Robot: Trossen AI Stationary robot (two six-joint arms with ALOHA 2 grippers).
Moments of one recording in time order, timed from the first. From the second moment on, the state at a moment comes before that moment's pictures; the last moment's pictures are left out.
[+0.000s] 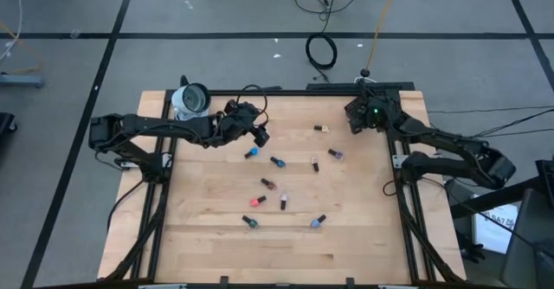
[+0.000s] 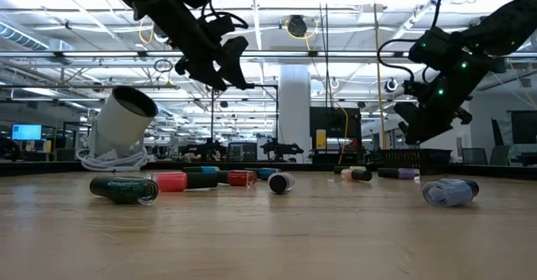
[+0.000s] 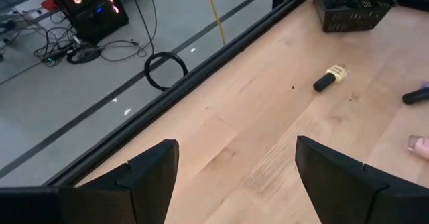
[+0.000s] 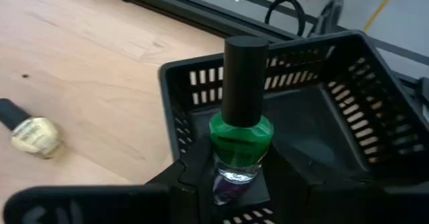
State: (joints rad) left arm 0.21 1.47 0.95 -0.09 -0.52 -0.22; right arm -0.85 1.01 0.37 -0.10 0.23 0.17
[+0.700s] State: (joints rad) left arm 0.21 1.46 0.95 -0.16 -0.47 -0.23; right arm -0.85 0.92 0.37 -0.02 0.09 0.10
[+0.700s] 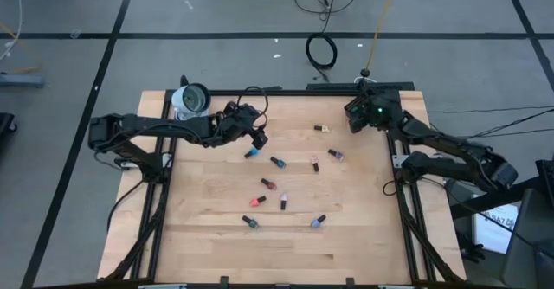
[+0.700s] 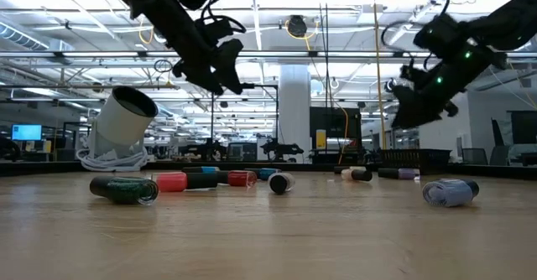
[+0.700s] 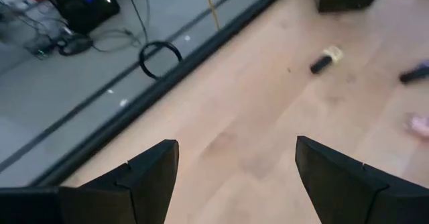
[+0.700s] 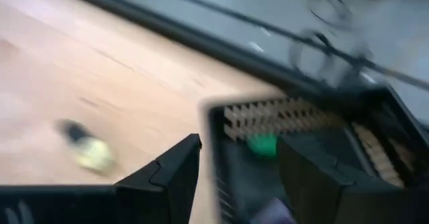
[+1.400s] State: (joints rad) left arm 0.15 1.69 0.94 -0.52 -0.15 -0.43; right arm -0.55 0.75 0.37 0.32 -0.47 0.01
